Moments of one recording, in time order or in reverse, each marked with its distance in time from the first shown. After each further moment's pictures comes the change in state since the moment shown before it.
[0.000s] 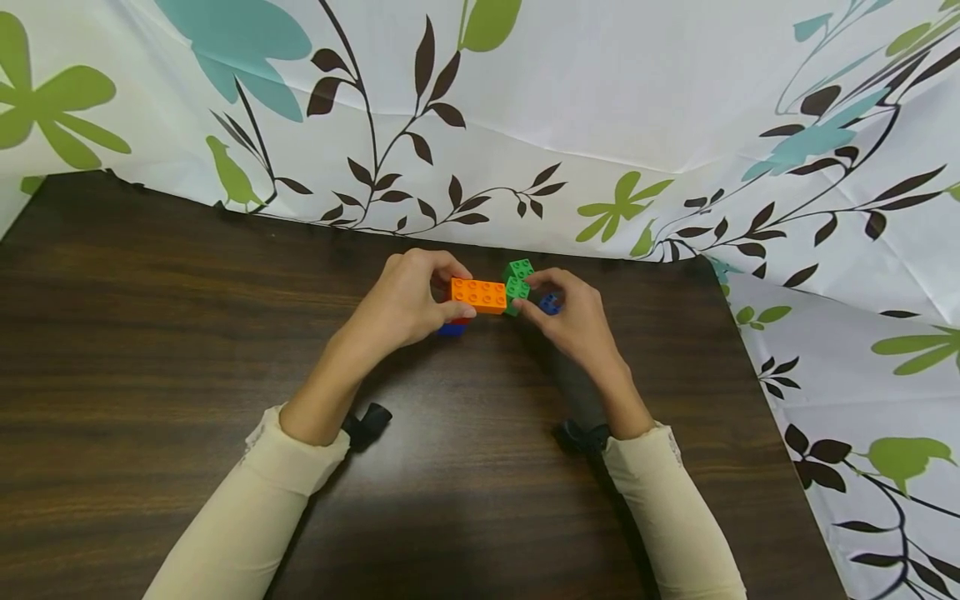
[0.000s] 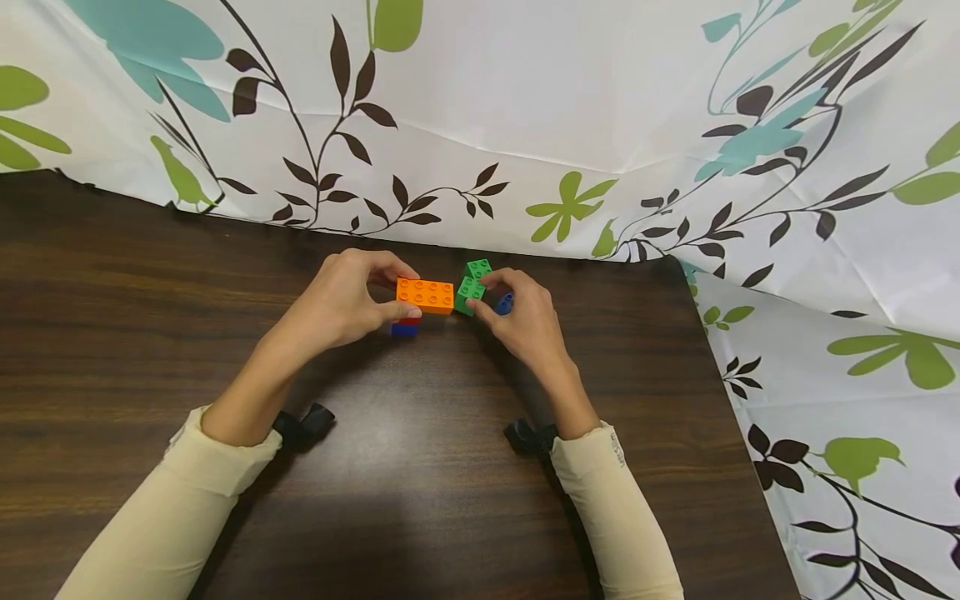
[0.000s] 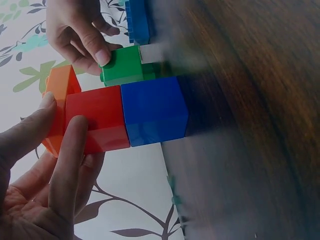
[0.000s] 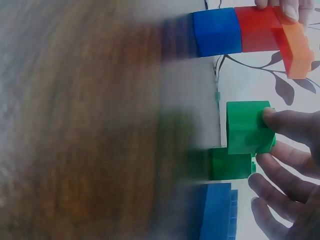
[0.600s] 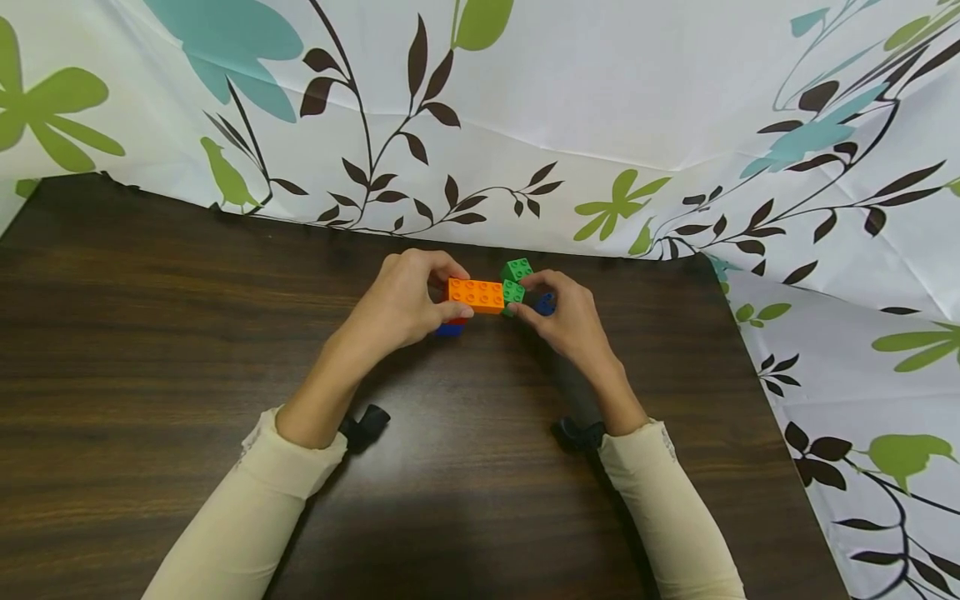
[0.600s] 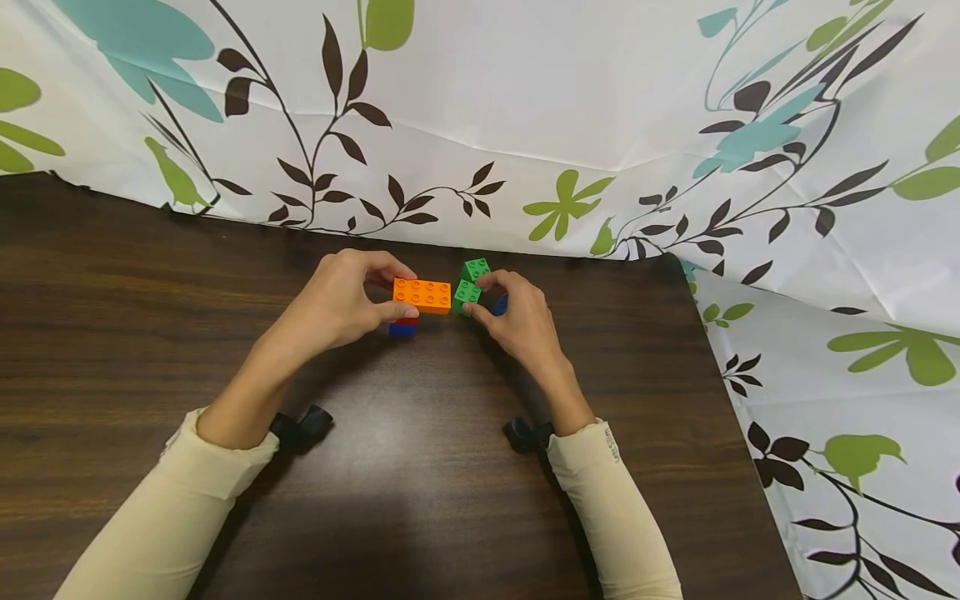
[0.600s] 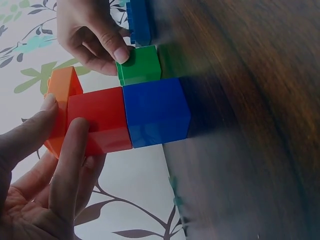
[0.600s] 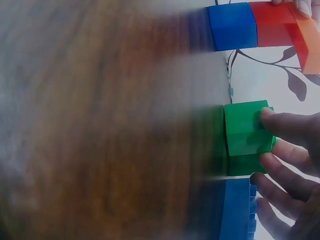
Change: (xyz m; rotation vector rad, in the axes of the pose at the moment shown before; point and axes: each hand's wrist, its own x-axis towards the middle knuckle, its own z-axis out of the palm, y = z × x) left_hand 0.000 0.001 0.000 -0.002 0.005 0.019; right_hand 0.003 0.007 0.007 -0.039 -0.039 0.000
